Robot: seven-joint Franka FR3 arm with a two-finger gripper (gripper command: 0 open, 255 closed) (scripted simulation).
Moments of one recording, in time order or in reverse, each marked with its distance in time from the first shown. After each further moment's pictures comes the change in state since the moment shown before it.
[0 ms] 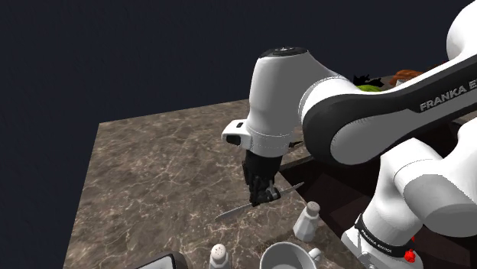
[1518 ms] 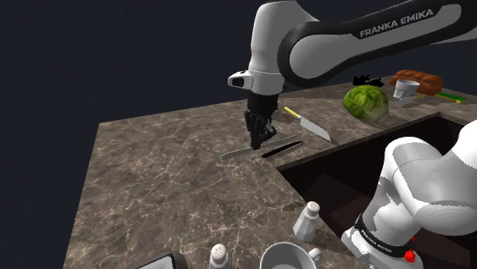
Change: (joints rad) arm -0.133 0.026 -0.238 0.183 -0.134 -0.170 -0.261
